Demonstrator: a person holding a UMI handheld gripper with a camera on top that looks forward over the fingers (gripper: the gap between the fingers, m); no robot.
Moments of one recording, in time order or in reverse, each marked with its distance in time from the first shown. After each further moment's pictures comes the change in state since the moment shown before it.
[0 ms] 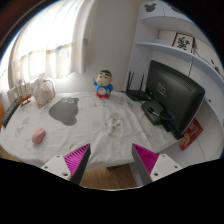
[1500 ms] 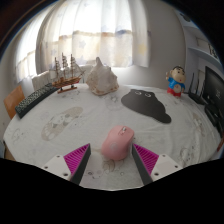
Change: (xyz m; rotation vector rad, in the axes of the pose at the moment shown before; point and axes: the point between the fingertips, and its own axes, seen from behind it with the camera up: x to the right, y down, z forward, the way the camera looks) arm -0.407 0.053 0.094 0.069 -0.322 -0.081
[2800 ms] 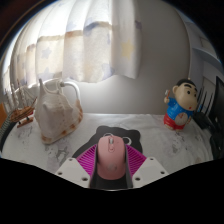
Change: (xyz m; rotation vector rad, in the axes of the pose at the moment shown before) arm 0.158 -0.188 0.204 0.032 0.066 0.011
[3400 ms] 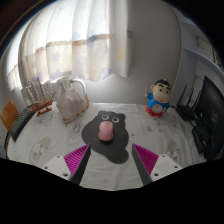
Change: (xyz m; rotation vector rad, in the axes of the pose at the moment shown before) arm 0.033 0.020 -0.202 -0.125 -0.028 -0.013
